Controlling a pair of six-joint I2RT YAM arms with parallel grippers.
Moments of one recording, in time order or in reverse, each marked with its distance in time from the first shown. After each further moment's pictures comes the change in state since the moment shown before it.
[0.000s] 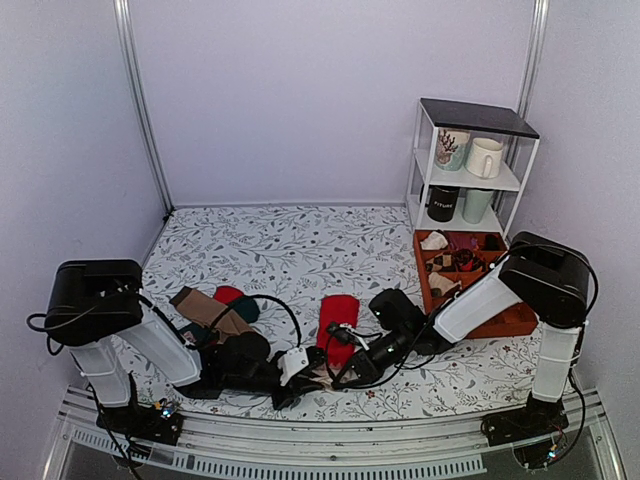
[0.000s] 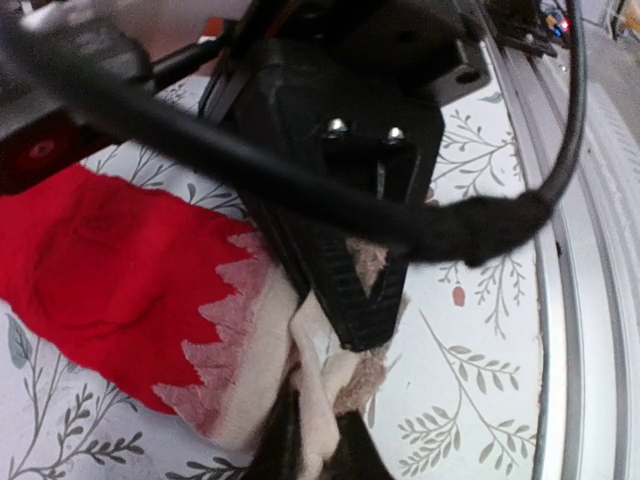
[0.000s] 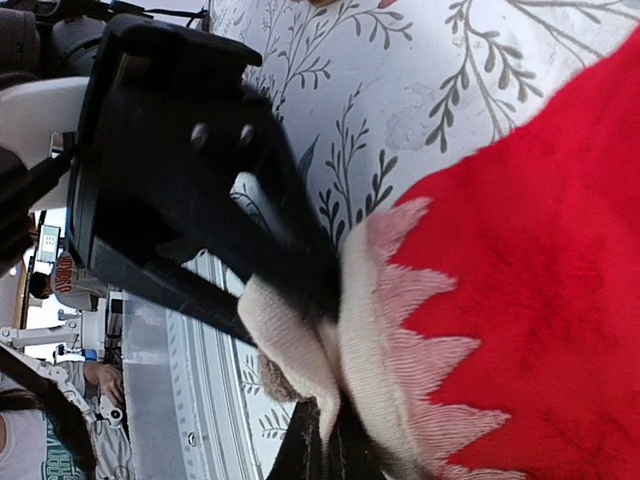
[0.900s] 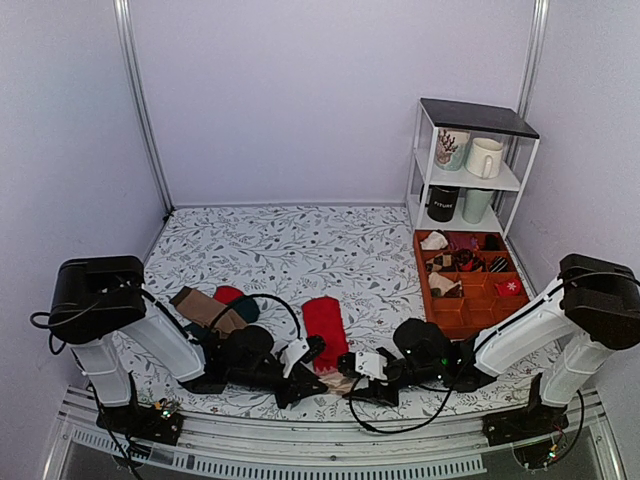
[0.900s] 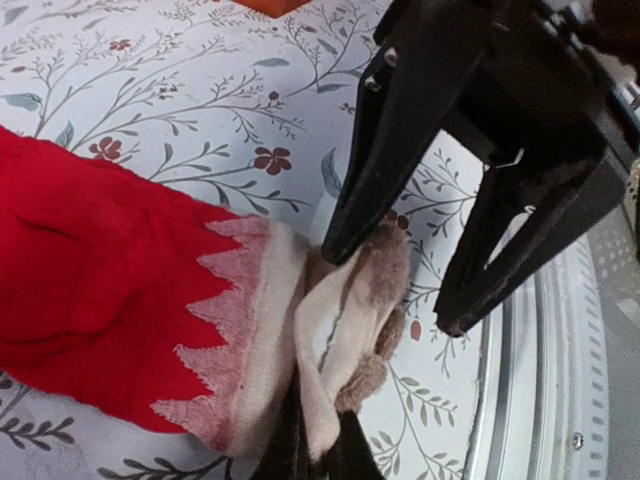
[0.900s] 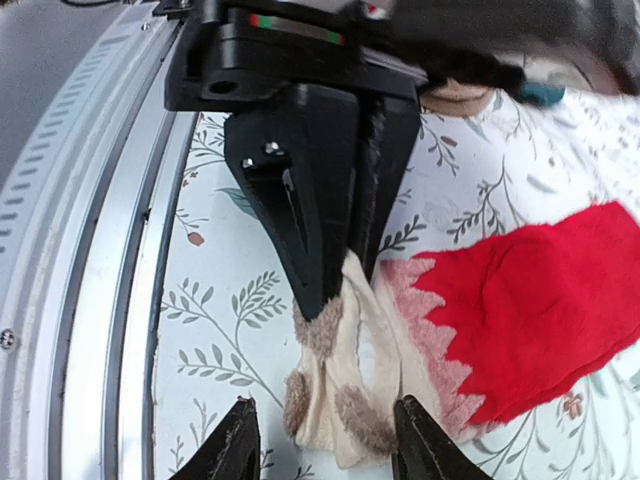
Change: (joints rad) left arm 0.042 0.018 0.038 -0.060 0.151 -0.322; right arm 0.213 -0.300 -0.287 0.235 0.575 -0.637
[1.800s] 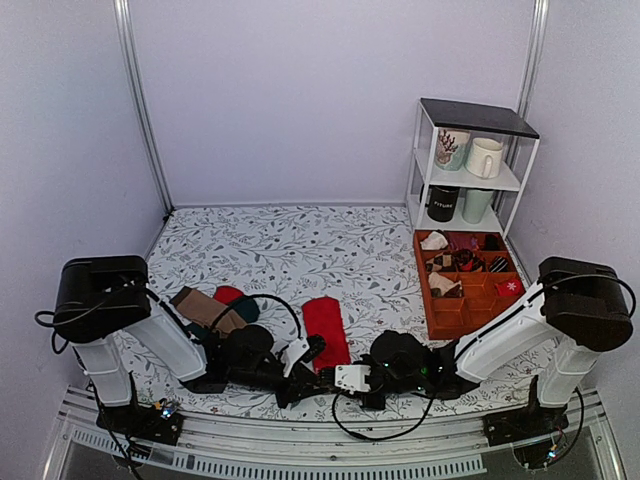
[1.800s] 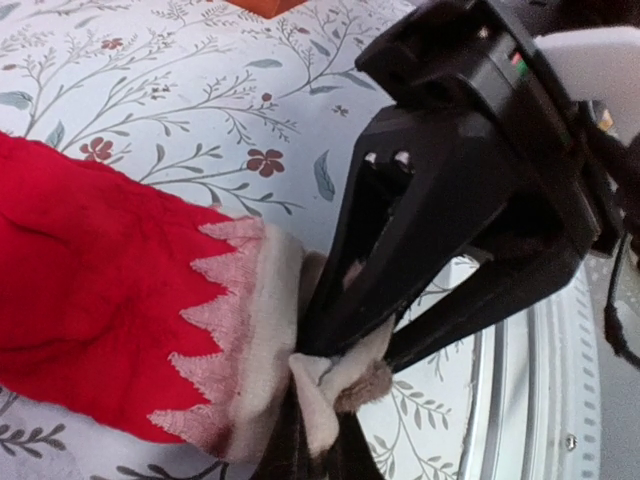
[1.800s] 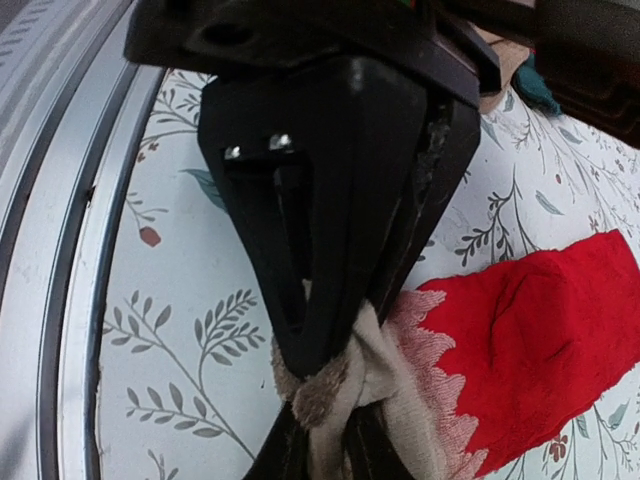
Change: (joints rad) left arm 0.005 0.024 0.000 0.037 0.037 -0.019; right arm 0.103 0.105 0.101 -0.051 0.205 -0.146
